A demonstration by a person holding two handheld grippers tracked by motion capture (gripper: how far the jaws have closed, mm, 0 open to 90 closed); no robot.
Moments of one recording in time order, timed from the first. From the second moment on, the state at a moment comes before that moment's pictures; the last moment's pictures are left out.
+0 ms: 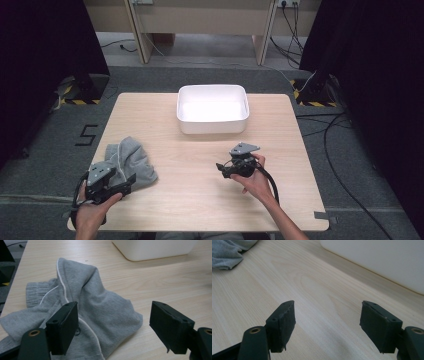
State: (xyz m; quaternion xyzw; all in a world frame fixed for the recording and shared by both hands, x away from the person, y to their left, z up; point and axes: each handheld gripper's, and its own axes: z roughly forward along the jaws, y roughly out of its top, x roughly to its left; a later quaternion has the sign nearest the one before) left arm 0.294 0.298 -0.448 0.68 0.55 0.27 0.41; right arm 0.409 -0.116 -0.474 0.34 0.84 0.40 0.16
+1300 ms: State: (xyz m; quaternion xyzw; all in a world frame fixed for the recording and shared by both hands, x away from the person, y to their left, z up) left arm 0.317 0.303 -0.505 0.72 0.54 0.26 0.35; right arm 0.409 -0.111 -0.477 0.34 0.84 0.40 0.15
